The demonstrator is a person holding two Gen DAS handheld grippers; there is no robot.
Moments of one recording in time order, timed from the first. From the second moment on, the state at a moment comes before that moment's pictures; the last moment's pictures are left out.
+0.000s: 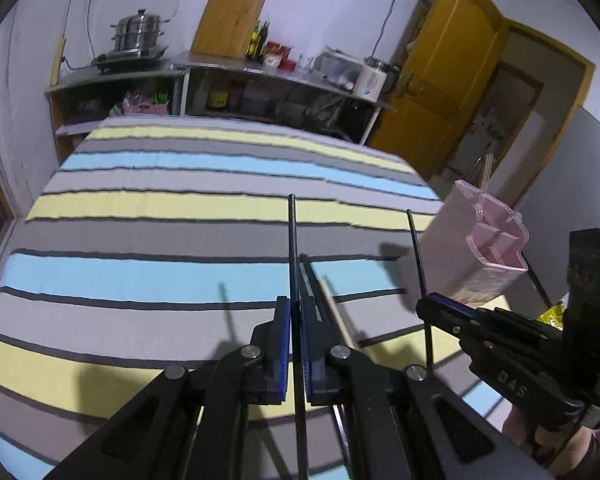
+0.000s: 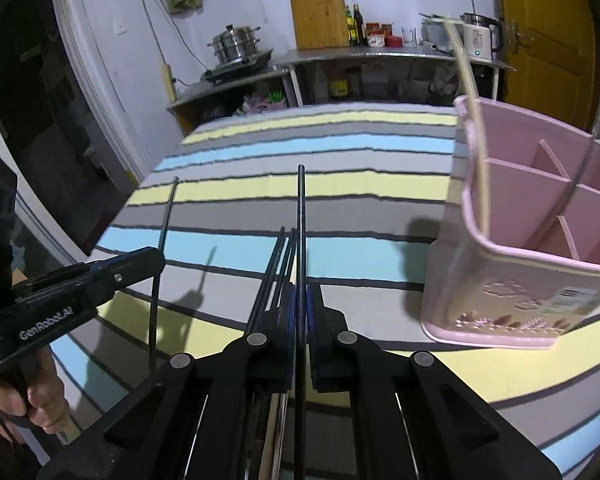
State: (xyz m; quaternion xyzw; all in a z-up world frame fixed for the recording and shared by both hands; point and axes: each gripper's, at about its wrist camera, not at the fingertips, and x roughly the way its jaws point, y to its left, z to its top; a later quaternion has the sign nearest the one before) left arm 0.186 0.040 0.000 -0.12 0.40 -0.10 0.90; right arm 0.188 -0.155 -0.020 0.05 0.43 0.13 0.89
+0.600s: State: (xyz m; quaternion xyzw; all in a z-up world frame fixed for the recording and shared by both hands) left arm 0.129 0.016 0.064 -0.10 0.37 -0.15 0.91; right arm 0.127 -0.194 0.046 0.08 0.37 0.11 0.92
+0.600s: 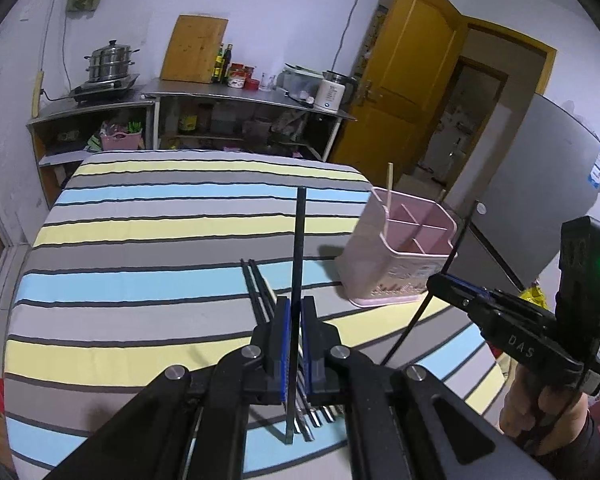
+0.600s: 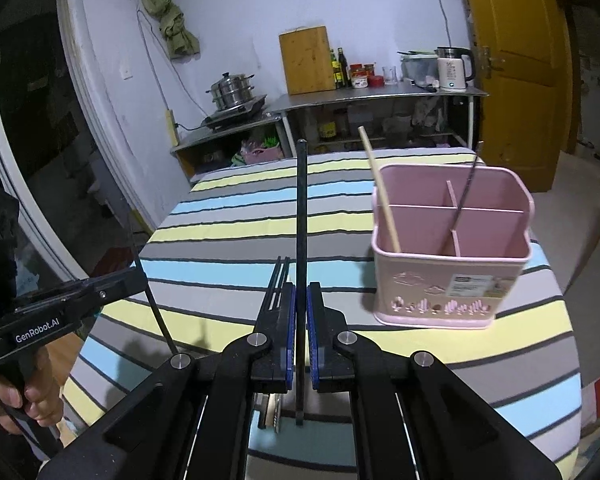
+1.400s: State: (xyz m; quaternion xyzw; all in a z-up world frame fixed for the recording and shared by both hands) left arm 0.164 -0.032 0.128 -0.09 0.34 -0.23 0.91; right arm 0.113 -0.255 0.095 0.12 0.33 0.06 0.93
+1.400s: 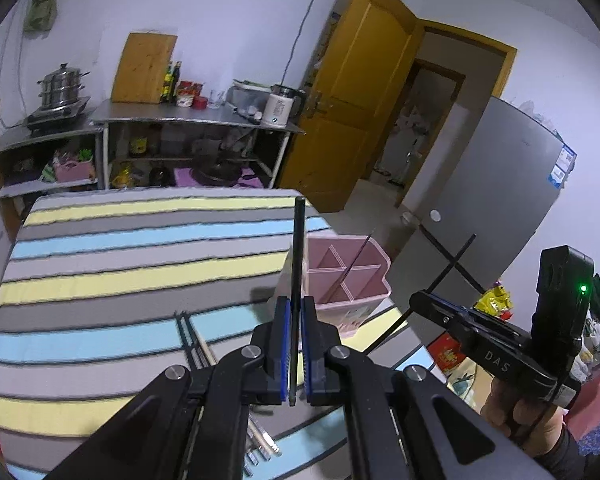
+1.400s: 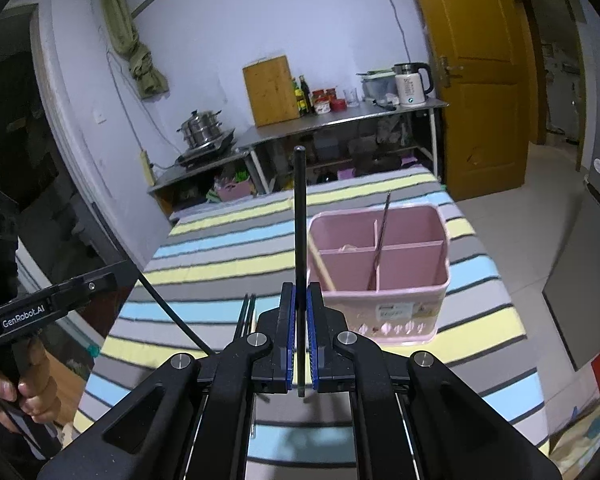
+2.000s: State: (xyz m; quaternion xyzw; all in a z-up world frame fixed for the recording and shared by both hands) left arm 0.231 -0.084 0.198 -0.09 0.28 -0.26 0.92; right arm 0.149 -0.295 0.156 0.13 0.26 0.02 0.96
